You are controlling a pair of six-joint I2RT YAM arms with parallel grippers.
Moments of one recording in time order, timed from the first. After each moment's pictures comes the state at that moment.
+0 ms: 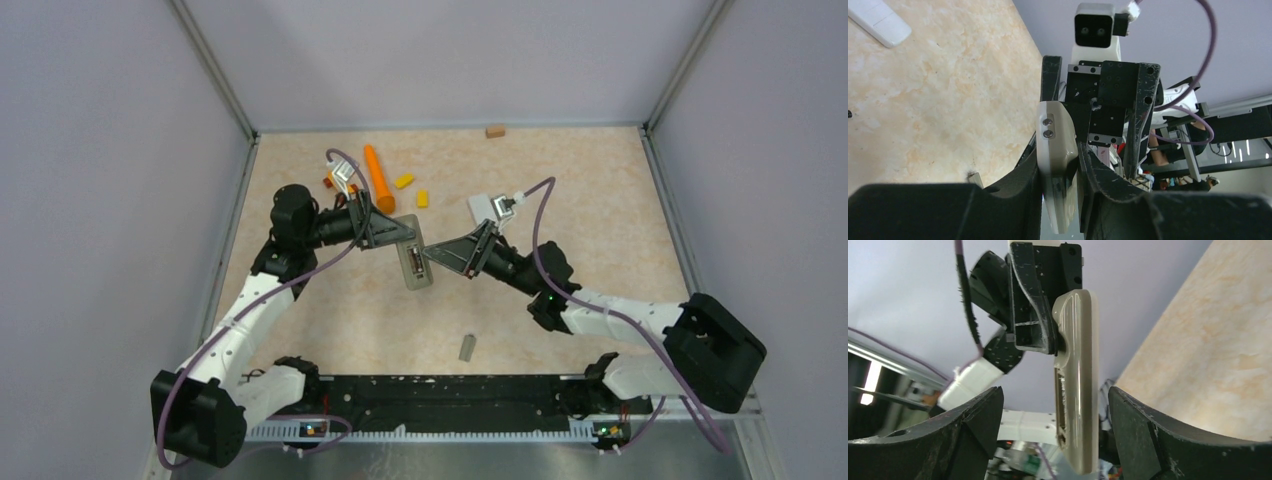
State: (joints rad) left arm -0.27 1.04 0.80 0.13 0.97 -0.95; right arm 0.85 1.28 0.50 1.07 -0.26 1.26
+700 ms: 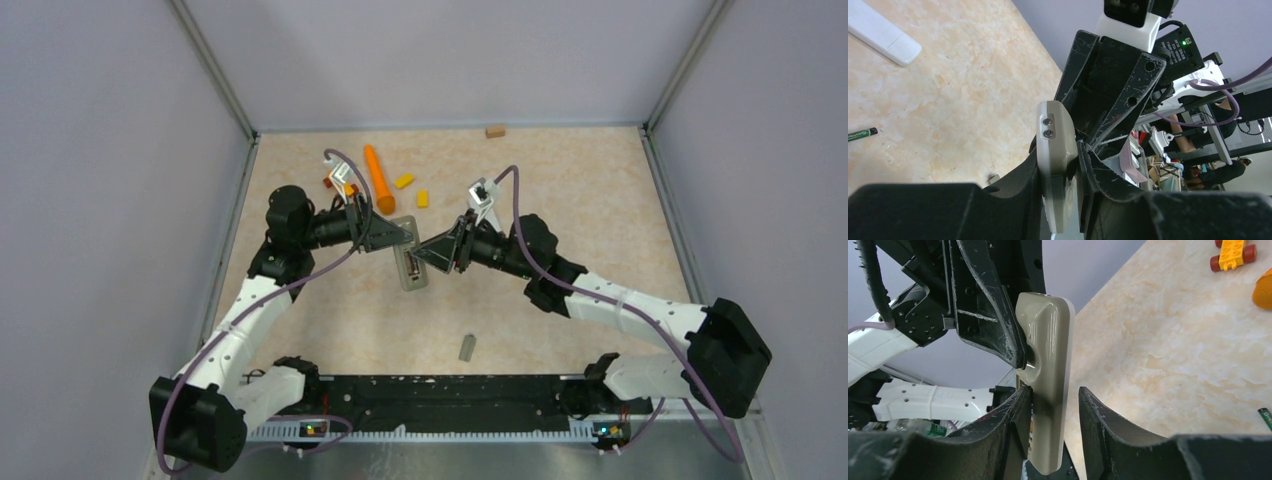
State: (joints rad) left arm -0.26 1.02 0.80 0.13 1.02 -0.82; right arm 0.86 1.23 0.74 0.51 -0.32 0.72
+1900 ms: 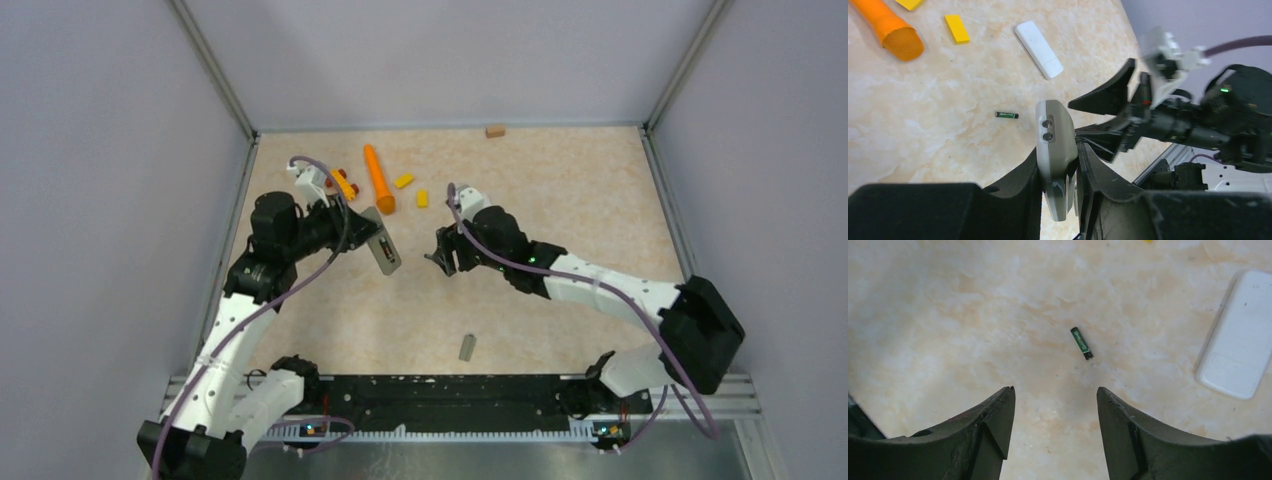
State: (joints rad) left arm -0.22 0.89 0.89 -0.34 0.52 -0.52; right arm 0.86 1.38 0.90 -0.01 0.03 0.25
